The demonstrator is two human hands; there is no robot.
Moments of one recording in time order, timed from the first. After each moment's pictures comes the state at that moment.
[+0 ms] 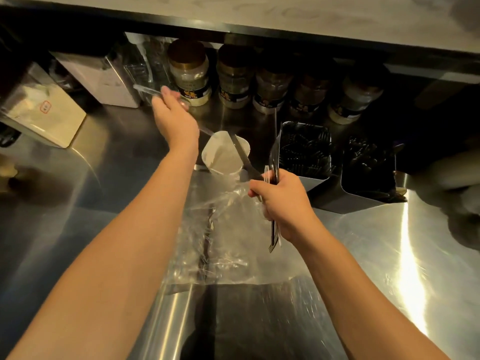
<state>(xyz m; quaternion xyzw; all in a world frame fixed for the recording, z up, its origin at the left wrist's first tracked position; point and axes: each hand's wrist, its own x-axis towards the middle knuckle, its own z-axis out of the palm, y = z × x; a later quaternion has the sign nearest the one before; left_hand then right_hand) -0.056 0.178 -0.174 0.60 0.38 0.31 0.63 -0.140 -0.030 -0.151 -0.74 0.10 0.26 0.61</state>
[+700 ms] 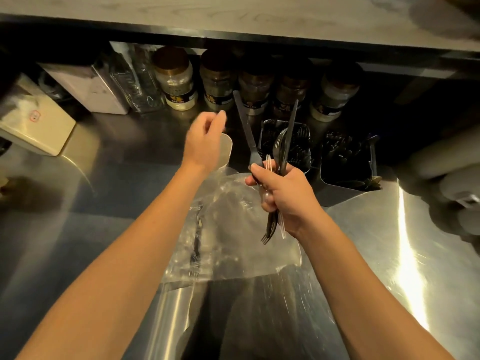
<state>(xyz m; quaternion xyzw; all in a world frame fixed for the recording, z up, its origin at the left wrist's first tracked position) -0.101 0.114 -0.159 0.80 0.20 0.07 0.56 -0.147 -0.064 -0.127 -0.60 0.12 0.28 0.74</state>
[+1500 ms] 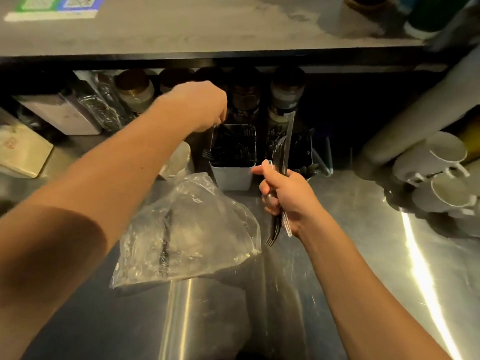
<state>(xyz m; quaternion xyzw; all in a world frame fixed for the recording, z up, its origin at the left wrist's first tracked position) -0.052 0.016 -0.032 0.98 -0.11 -0.14 -0.12 -0.156 -0.178 -0.120 -0.57 0.14 0.27 0.76</state>
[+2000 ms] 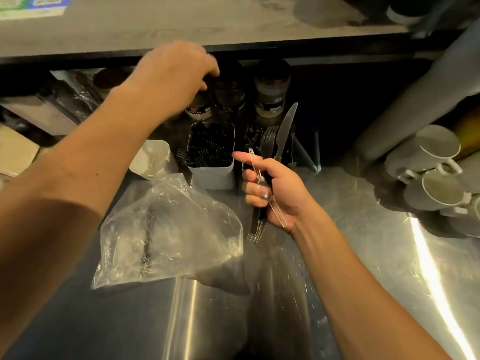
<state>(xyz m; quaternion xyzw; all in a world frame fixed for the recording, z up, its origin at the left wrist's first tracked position) -0.049 -0.015 -0.006 0.98 -0.16 0.07 -0.07 -0.135 -0.213 -0.119 -0.38 0.11 0.36 0.85</state>
